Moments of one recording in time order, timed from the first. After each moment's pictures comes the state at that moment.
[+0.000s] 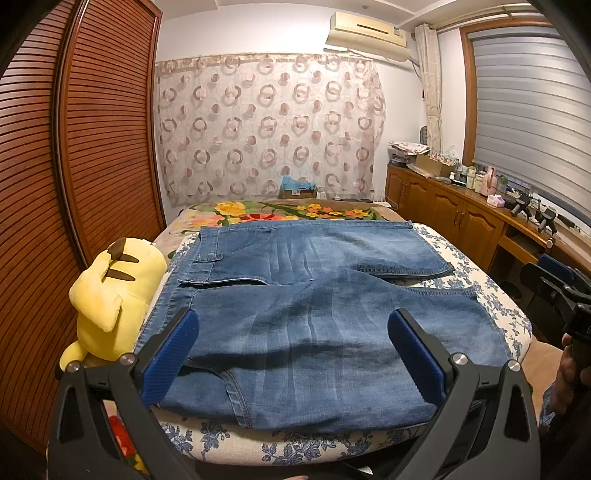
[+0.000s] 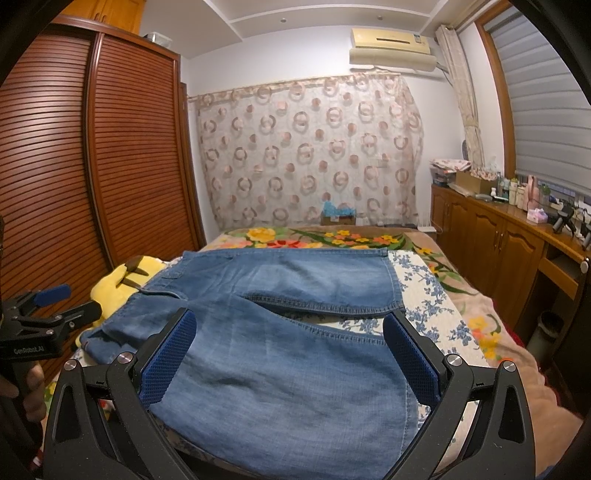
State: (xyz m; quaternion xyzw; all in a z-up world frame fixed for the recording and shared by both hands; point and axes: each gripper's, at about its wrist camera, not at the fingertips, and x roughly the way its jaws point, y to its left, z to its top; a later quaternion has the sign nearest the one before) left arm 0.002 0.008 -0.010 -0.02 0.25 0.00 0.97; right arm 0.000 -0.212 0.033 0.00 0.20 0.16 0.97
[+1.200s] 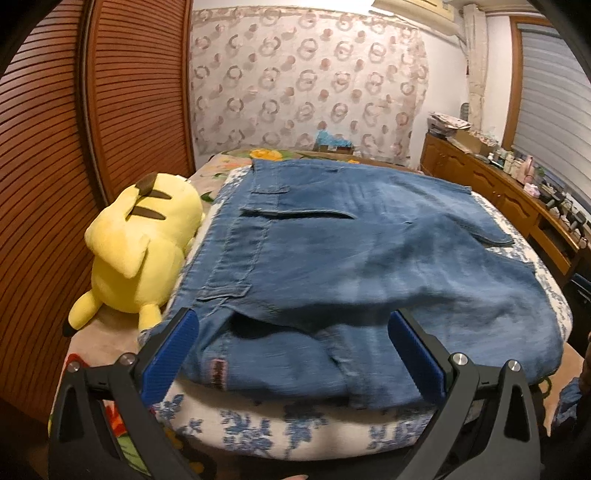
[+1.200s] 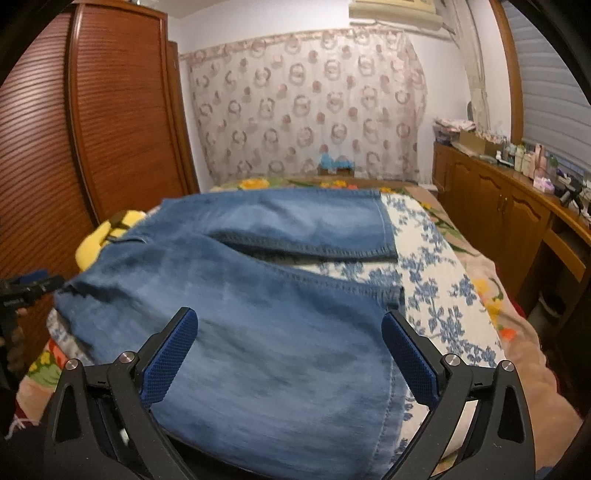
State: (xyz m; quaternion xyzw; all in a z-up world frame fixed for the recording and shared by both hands) left arm 0.025 0.094 -0.080 -0.06 0.33 0.06 0.94; right arm 0.041 -0.246 -0.028 -0.02 0.30 0.15 0.94
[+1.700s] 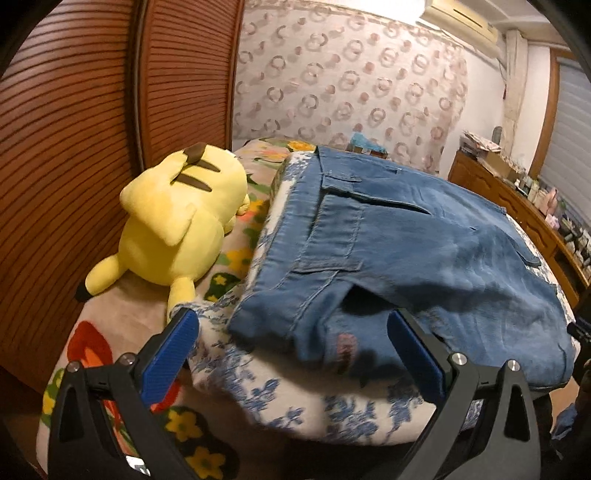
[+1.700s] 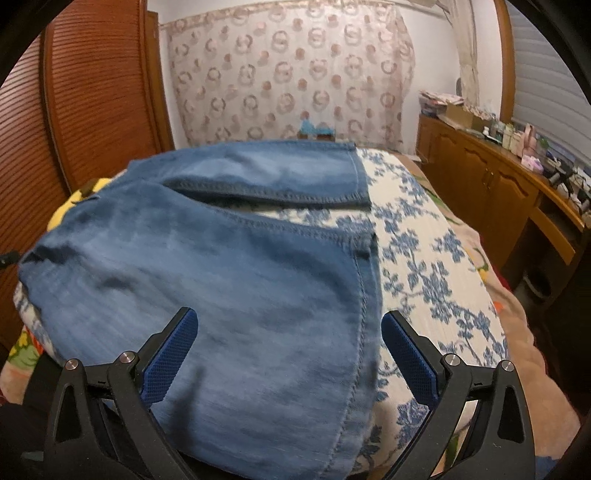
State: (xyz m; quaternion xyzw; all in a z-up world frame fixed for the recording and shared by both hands) left arm -0.003 0.165 -0.110 -0.12 0.33 0.10 0.93; right arm 0.054 -0.269 -0.072 -0.04 0.35 0.11 0.93
